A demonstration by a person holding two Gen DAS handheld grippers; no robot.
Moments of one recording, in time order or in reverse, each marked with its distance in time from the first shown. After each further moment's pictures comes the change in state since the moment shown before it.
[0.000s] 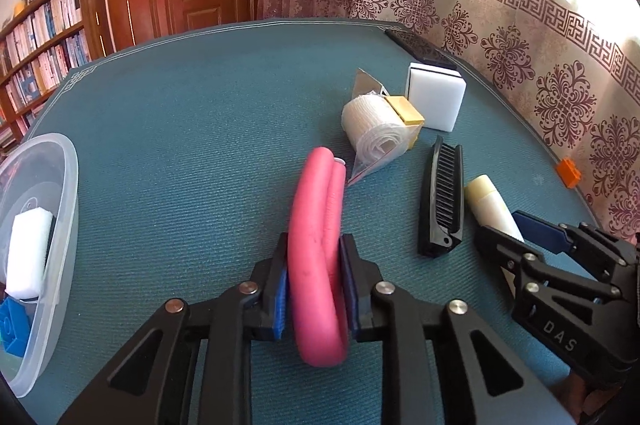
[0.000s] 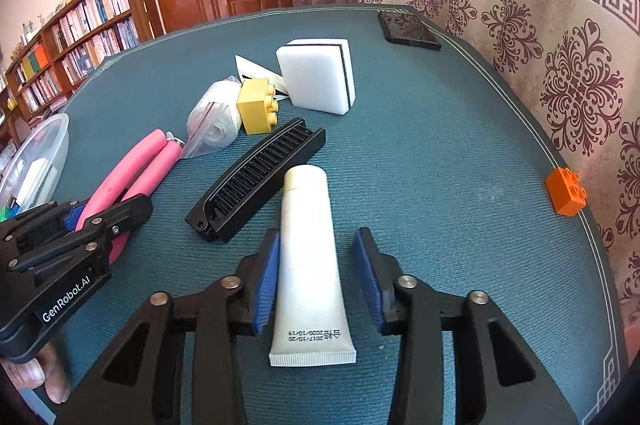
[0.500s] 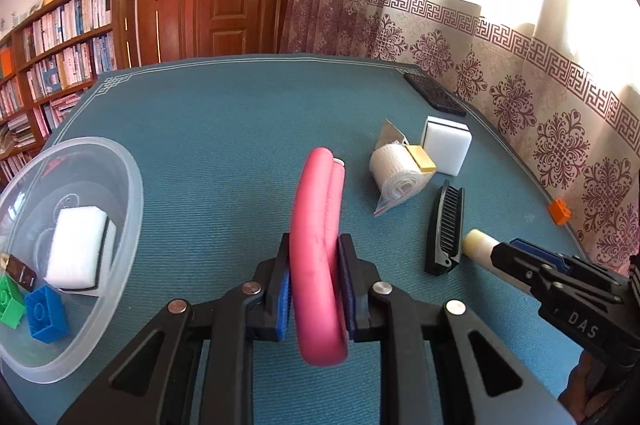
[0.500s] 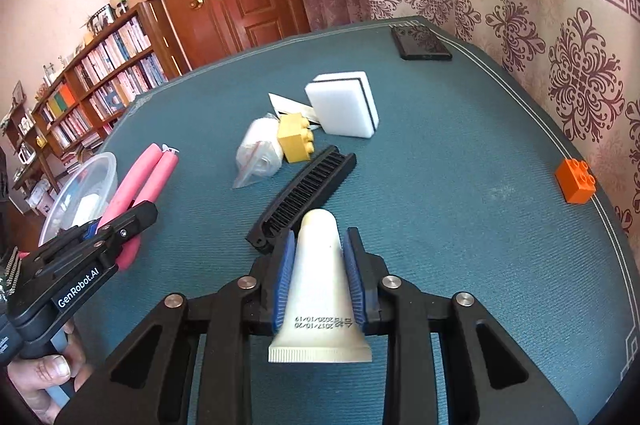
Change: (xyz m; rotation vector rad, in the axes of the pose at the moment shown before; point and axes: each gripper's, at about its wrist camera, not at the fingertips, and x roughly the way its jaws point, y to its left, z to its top) left arm -0.042 0.023 0.002 -0.083 -0.120 0.031; right arm -0.035 0.006 0.006 0.081 -0.070 0.155
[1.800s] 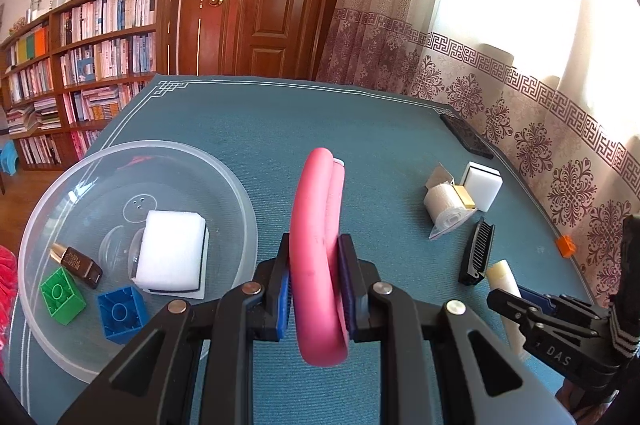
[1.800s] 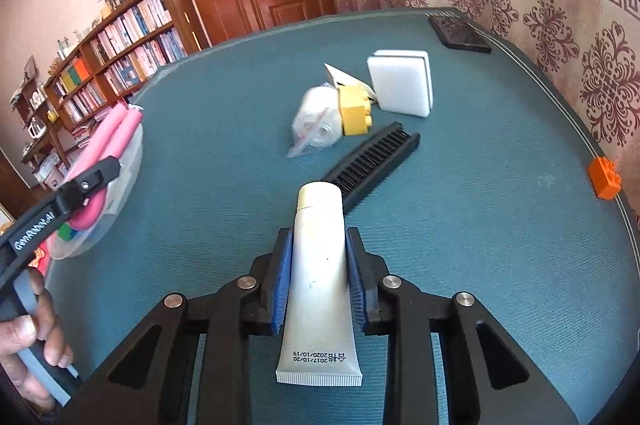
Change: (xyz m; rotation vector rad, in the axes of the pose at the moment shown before) left arm -0.039 0.057 0.003 -0.098 -0.083 0.052; right arm 0.007 0.040 -0.012 -0.066 0.054 0.042
